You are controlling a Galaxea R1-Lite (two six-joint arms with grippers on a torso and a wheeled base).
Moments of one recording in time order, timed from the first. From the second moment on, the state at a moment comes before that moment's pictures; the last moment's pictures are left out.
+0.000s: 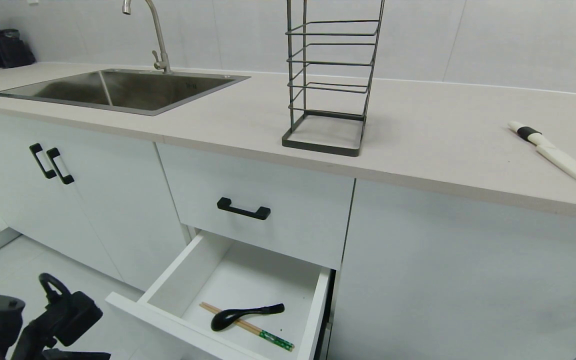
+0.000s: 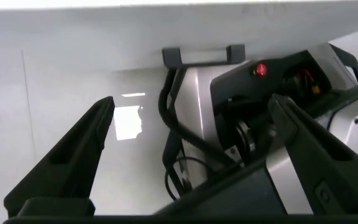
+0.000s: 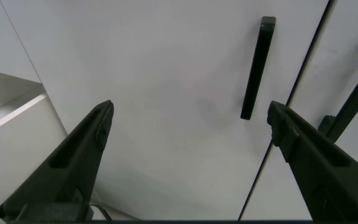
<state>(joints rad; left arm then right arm) -0.23 1.19 -0.17 -0.13 -0.27 0.09 0.00 0.00 0.00 0.01 0.04 0.00</state>
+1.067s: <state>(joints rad) -0.25 1.60 -0.15 -0.56 -0.26 0.17 0.00 0.00 0.00 0.01 0.04 0.00</state>
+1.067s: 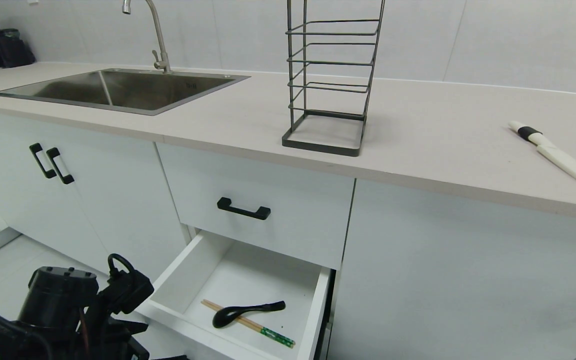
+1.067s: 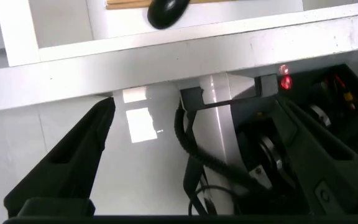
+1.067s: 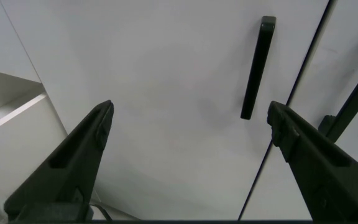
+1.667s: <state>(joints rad) -0.24 1.81 -0.15 -0.94 -0.26 0.17 0.00 0.00 0.00 0.01 0.04 0.00</state>
